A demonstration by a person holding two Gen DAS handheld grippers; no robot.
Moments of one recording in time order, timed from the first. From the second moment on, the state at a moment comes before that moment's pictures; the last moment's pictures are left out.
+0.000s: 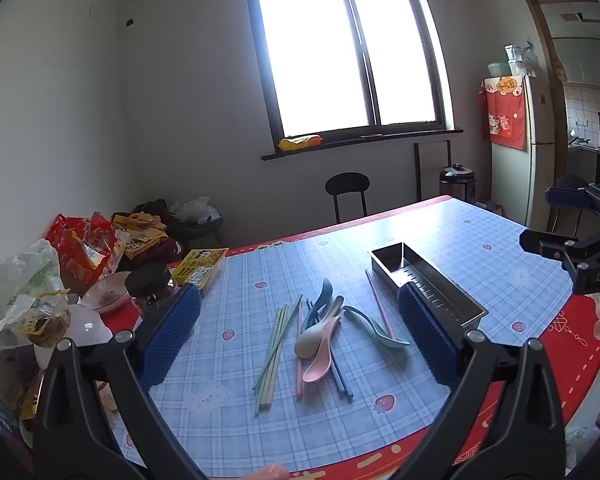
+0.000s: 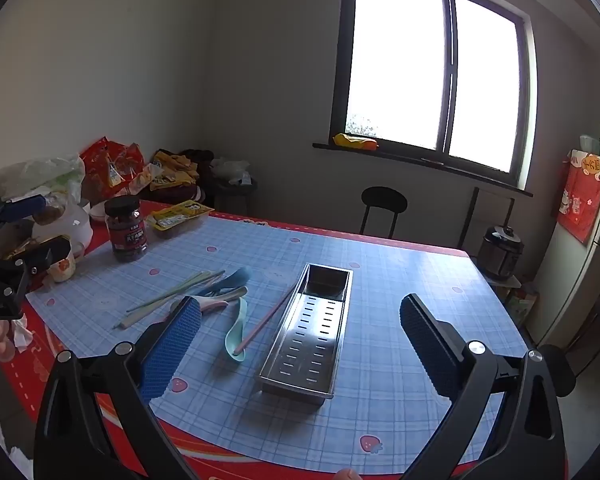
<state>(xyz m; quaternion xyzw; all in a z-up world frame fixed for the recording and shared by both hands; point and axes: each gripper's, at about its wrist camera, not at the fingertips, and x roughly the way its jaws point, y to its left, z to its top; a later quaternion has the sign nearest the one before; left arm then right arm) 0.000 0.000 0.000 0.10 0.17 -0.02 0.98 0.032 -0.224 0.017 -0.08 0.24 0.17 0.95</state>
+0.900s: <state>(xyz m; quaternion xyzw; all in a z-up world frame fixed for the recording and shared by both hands) -0.001 0.002 -0.004 0.09 0.17 -0.01 0.98 0.033 -0.223 0.010 -0.08 0.25 0.16 0.95</state>
